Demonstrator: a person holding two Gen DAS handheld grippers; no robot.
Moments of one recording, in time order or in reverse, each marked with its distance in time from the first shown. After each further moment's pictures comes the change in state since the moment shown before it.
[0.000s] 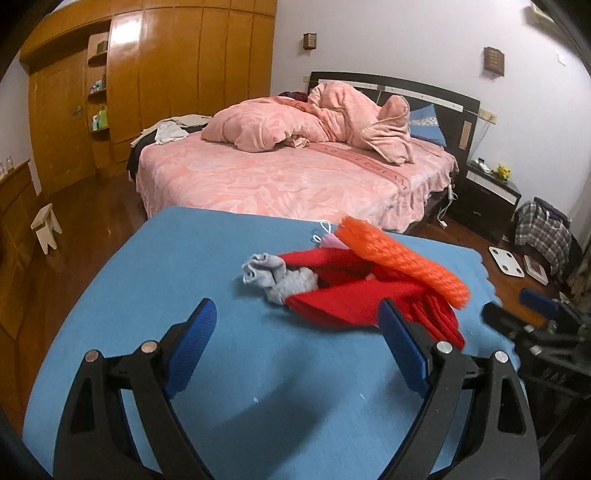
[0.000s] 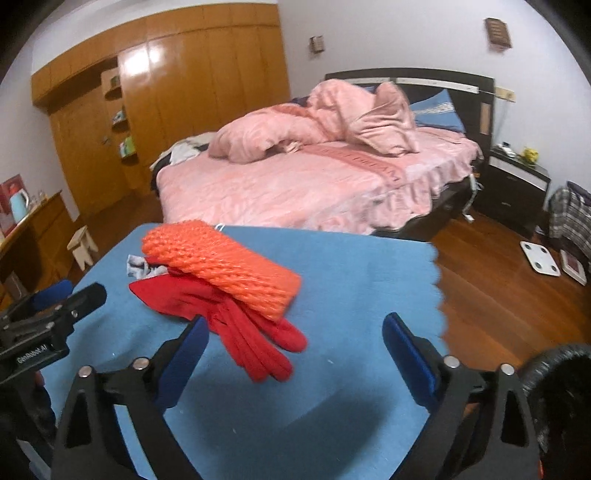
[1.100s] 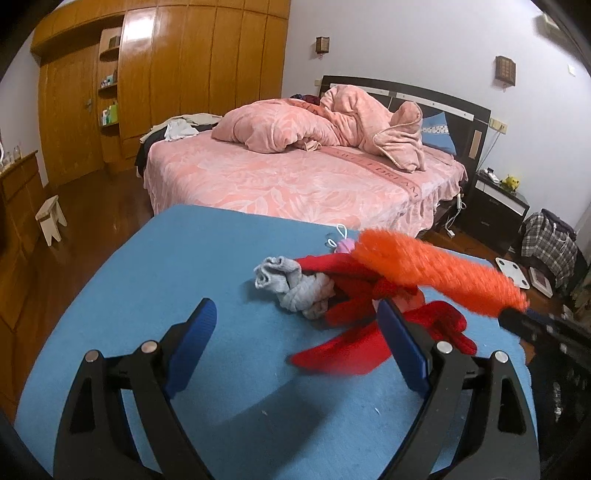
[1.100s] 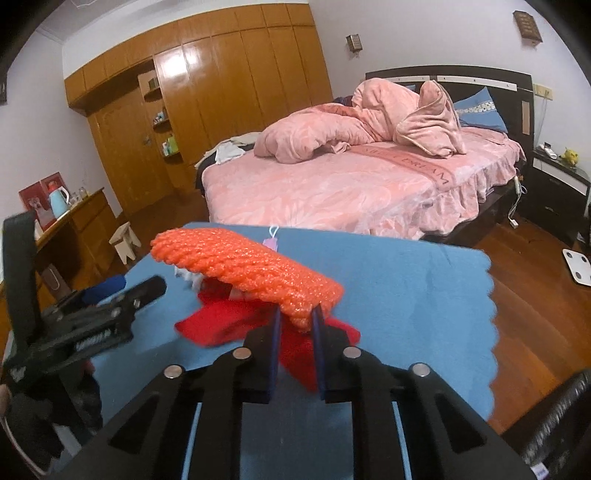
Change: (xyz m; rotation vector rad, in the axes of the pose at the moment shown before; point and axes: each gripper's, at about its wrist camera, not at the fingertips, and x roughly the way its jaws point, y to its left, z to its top) left arm 0.007 0.012 -0.002 -0.039 -0.012 0.018; right arm -0.022 0.011 -0.011 -0.026 0.005 0.174
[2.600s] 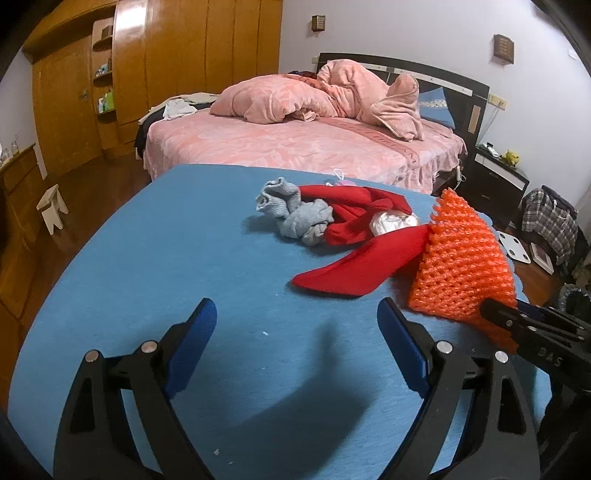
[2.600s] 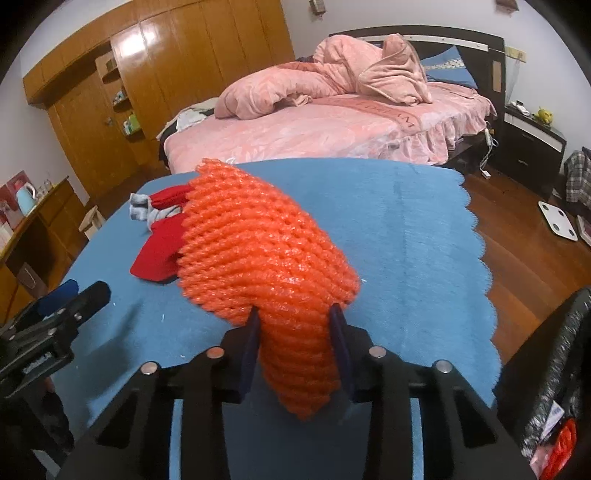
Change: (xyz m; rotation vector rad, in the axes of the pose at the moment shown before) left arm -0.012 -0.005 -0.047 0.030 0.089 0.009; right arm 0.019 -0.021 -0.045 0.124 0.114 -0.114
